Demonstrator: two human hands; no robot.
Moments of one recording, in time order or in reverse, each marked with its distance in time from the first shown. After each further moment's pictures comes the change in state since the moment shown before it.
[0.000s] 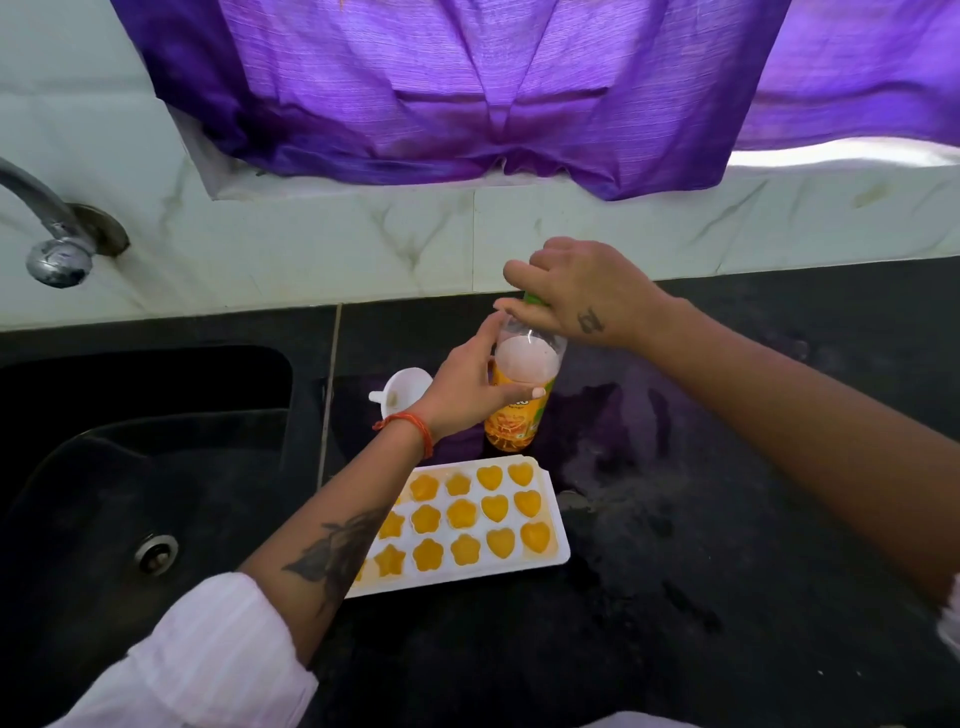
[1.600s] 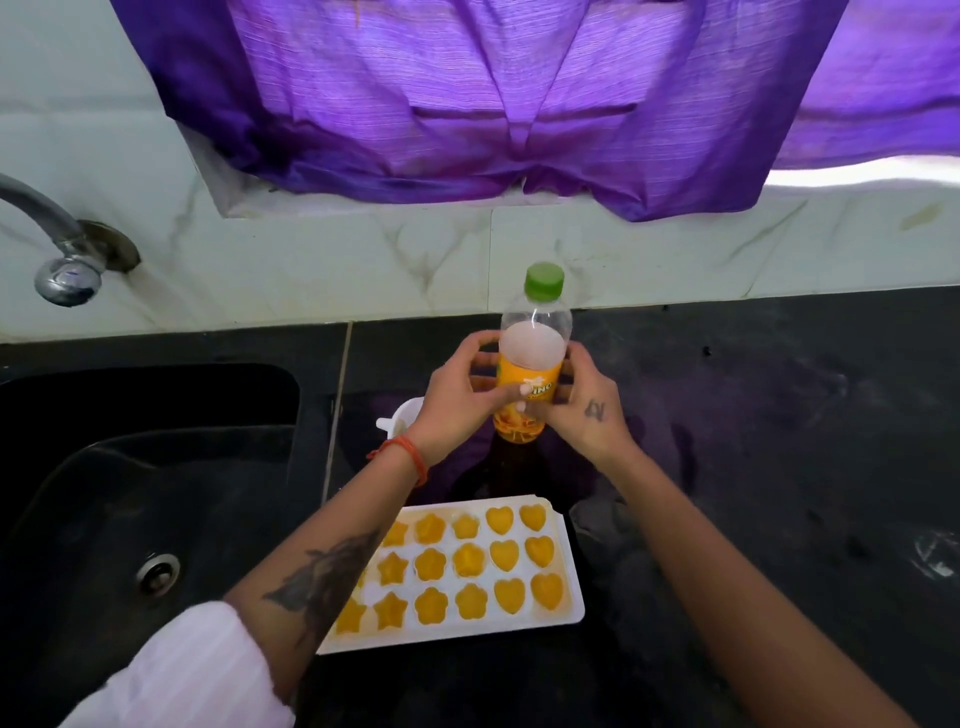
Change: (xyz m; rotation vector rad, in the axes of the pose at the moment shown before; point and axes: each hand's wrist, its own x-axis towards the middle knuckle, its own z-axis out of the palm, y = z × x) left_hand 0.019 -0.019 -0.011 -0.281 0.188 -0.135; right_hand -0.031 -0.037 0.098 1.106 0.105 0.911
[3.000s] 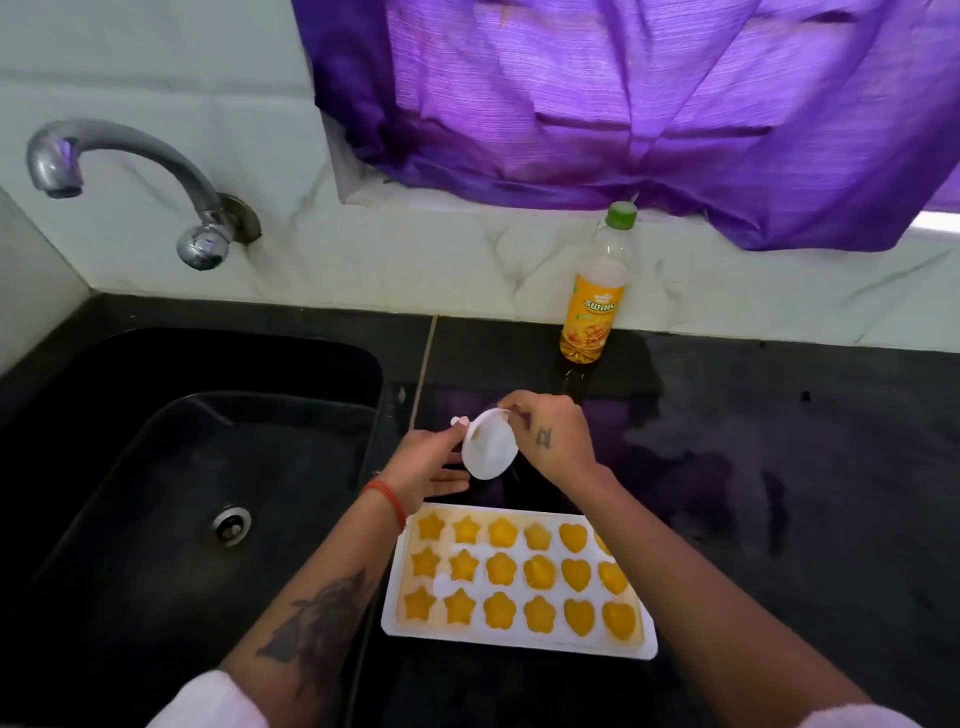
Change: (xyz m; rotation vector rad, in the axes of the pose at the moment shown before) left_hand -0.055 -0.052 -0.082 -0.284 0.229 -0.732; right_hand 0.018 -0.016 0.109 -0.461 -0.185 -0.227
